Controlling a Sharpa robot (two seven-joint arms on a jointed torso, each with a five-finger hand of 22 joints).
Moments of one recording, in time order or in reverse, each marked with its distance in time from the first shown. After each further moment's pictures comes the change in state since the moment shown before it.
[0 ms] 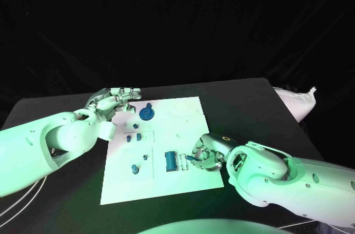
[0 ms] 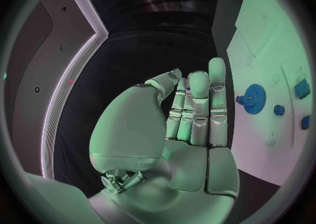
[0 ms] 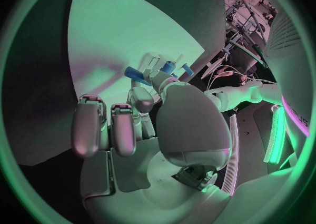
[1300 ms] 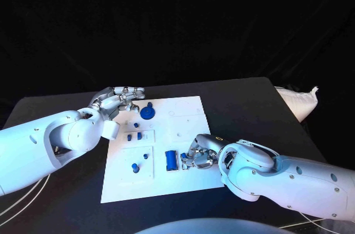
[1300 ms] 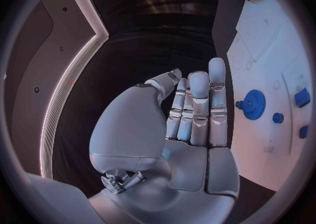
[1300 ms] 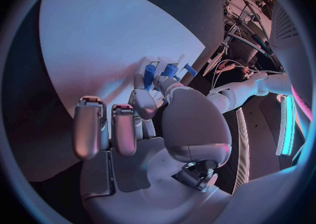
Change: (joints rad) left arm 0.000 0.005 0.000 0.011 -0.003 0.000 -0.004; left_hand 0.000 0.000 0.000 0.000 0.000 0.000 0.000 0.000 0.000 0.000 0.000 0.000 0.000 0.000 0.000 0.000 0.001 0.000 0.000 0.000 -0.004 -0.001; right arm 0.008 0.087 0.001 -0.076 0.096 0.025 -0.015; right_hand -0.137 0.027 -0.075 0.075 0.018 0.047 -0.029 0.023 0.065 0.026 -0.012 0.056 0.036 -0.004 -0.011 0.014 0.000 0.000 0.004 -0.004 0.020 0.032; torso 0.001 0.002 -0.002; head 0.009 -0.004
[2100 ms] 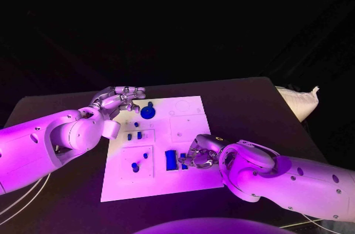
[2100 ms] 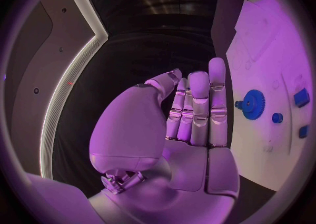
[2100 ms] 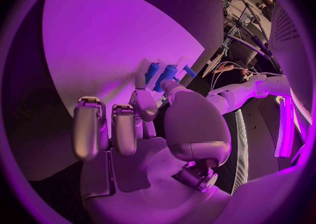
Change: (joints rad) left arm 0.000 -0.001 0.000 -0.001 -0.009 0.001 -0.006; left_hand 0.000 0.000 0.000 0.000 0.000 0.000 0.000 0.000 0.000 0.000 0.000 0.000 0.000 0.000 0.000 0.000 0.001 0.000 0.000 0.000 0.000 0.000; right arm -0.001 -0.002 -0.001 0.008 -0.016 0.007 -0.002; right_hand -0.100 -0.018 -0.163 0.108 -0.040 0.009 -0.002 0.004 0.005 0.004 -0.004 0.019 0.022 0.000 0.000 0.007 0.000 -0.016 0.004 -0.004 0.003 0.010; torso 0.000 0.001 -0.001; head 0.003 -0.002
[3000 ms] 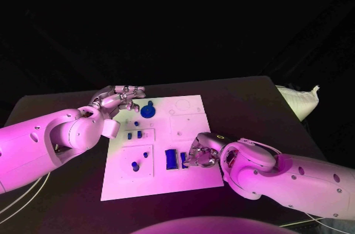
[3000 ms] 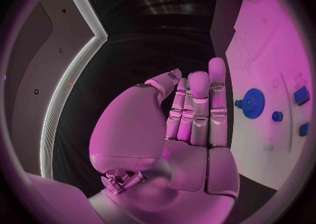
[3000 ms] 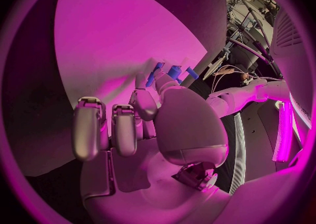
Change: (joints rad) left arm 0.000 0.000 0.000 -0.003 -0.006 0.001 -0.001; left_hand 0.000 0.000 0.000 0.000 0.000 0.000 0.000 0.000 -0.001 -0.004 0.004 0.004 -0.001 0.000 0.000 0.000 0.000 0.000 0.000 0.000 0.000 0.000; right arm 0.001 -0.005 0.001 -0.013 -0.036 0.016 0.014; right_hand 0.250 0.020 -0.038 -0.149 -0.328 0.000 0.000 0.000 0.004 0.000 0.000 -0.005 0.003 0.004 -0.004 0.000 0.000 0.000 0.000 0.000 0.004 -0.003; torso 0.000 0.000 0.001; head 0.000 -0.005
